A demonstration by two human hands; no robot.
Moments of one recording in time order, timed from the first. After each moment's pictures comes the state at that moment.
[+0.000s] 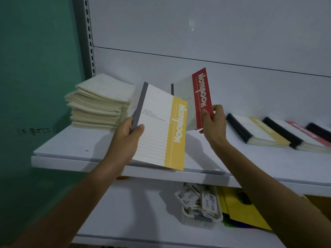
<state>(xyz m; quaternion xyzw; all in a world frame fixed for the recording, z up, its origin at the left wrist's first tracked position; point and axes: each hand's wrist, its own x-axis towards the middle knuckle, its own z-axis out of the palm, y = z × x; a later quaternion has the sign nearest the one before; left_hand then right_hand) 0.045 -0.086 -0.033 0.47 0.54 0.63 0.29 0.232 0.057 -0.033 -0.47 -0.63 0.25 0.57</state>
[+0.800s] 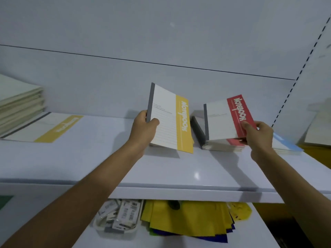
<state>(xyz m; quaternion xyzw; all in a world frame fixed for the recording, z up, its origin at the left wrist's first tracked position) 0.369 0.077 -0.012 0.47 0.55 0.61 0.32 0.648 0.161 -0.026 -0.58 -0.45 0.29 0.61</state>
